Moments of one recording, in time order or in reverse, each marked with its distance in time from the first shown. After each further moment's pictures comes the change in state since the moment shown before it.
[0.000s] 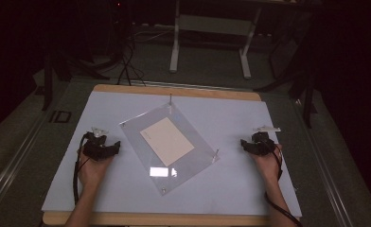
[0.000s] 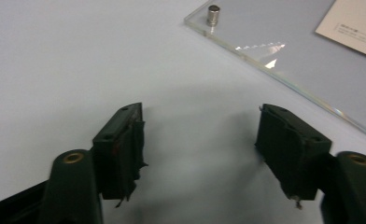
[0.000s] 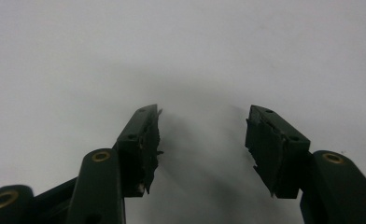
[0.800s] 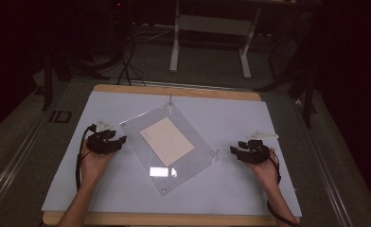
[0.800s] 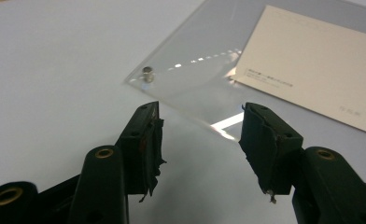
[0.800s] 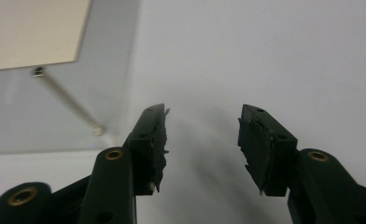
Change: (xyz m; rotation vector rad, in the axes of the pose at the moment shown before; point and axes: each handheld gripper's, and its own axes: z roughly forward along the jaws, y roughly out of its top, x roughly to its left) left arm -0.013 0.030 -0.018 -0.058 -0.167 0.114; right arm 0.042 -0.003 -0.038 -0.065 0.250 -0.088
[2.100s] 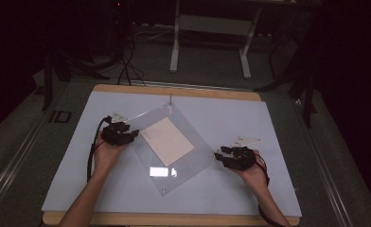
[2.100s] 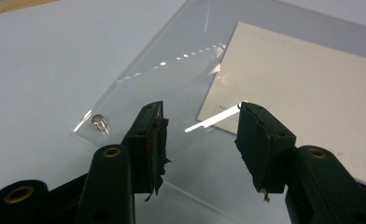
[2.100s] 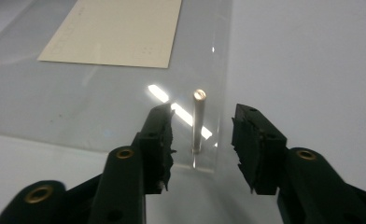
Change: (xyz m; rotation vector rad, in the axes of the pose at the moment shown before) left arm -0.013 0.030 0.035 0.012 -0.071 0.023; right arm 0.053 0.010 0.009 -0.012 0.128 -0.161
